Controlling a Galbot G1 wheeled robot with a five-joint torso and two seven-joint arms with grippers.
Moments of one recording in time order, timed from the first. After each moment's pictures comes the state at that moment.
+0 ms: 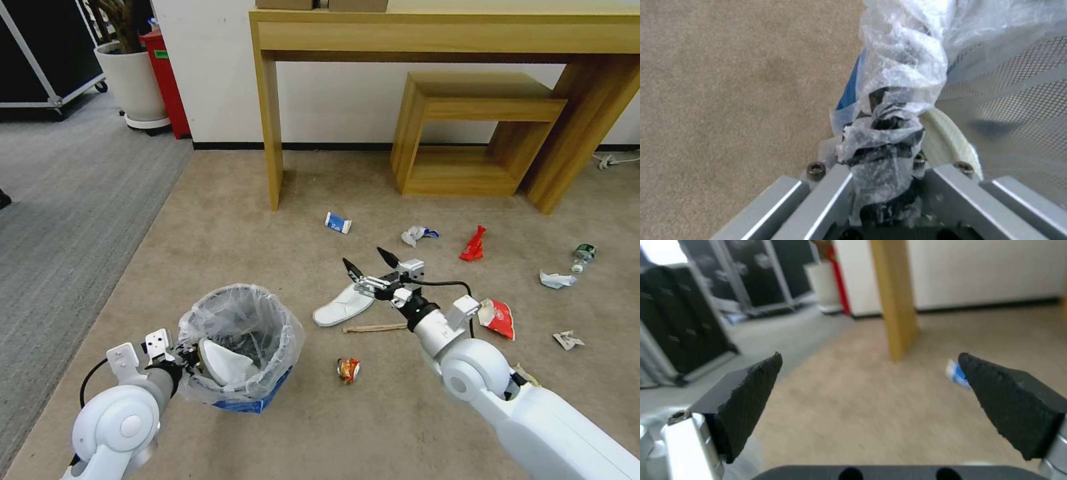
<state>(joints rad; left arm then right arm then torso) 1.46 -1.12 -0.60 -2.17 -1.12 0.67 -0.69 -1.04 0.85 0.04 1.95 0.86 0.01 0.13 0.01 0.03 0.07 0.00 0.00</state>
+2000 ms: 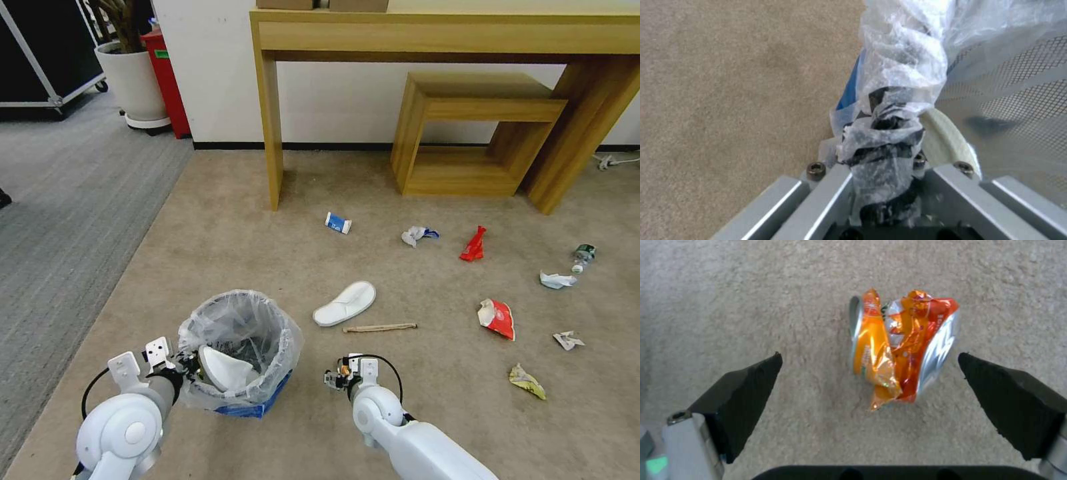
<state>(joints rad) 1.48 -1.16 -0.60 -2.14 -1.09 0.64 -0.66 -0.94 1.25 -0.25 1.40 0.93 -0.36 0.60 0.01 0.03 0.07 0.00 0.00</state>
